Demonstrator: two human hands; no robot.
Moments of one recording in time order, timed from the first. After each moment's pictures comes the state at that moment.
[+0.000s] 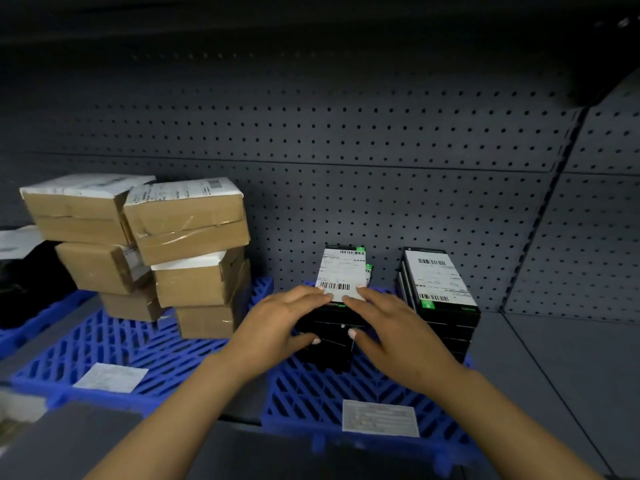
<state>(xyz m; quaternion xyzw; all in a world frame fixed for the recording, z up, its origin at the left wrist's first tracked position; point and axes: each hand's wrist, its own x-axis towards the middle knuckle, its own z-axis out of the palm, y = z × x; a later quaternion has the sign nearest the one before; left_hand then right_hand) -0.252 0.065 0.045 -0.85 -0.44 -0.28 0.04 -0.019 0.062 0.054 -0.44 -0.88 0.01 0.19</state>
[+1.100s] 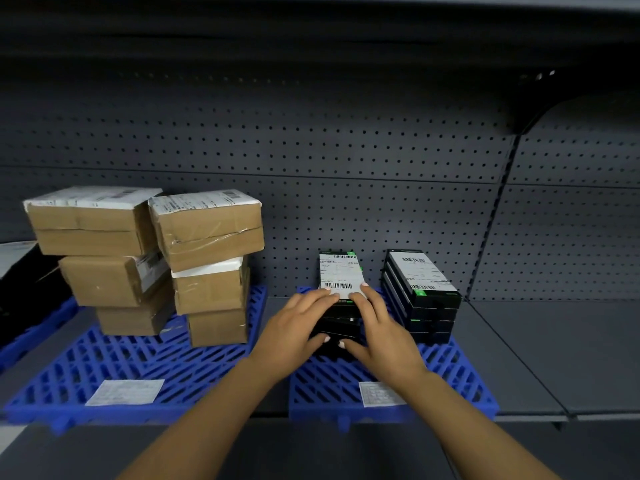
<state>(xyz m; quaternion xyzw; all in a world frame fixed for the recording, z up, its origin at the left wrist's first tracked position) -0.259 0.063 0.023 -0.86 -0.41 -0.31 0.02 -0.064 0.040 0.022 -0.57 -0.79 -0.05 0.23</state>
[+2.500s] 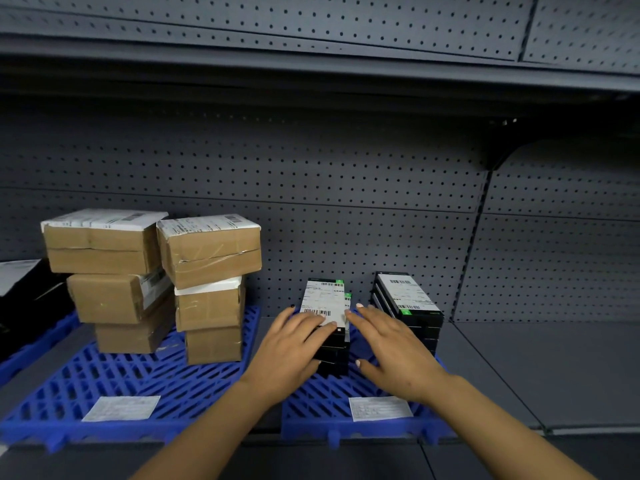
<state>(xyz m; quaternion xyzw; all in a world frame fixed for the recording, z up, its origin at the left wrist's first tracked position) -0.260 0.046 0.029 -0.86 -0.34 -0.28 0.24 -0.037 0.010 0.068 -0.51 -0.85 -0.09 0.11</state>
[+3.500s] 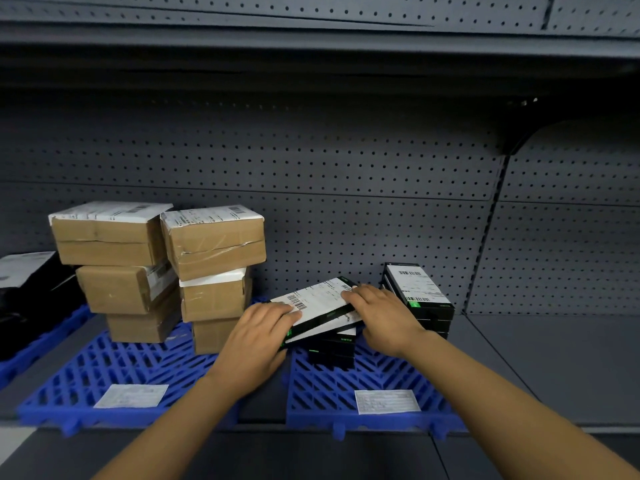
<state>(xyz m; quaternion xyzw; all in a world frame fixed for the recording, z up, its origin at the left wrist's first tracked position) -0.307 0.044 0.031 -0.85 -0.39 -0.26 0.25 -0.051 0.062 0.080 -0.52 -0.85 -0.10 0.06</state>
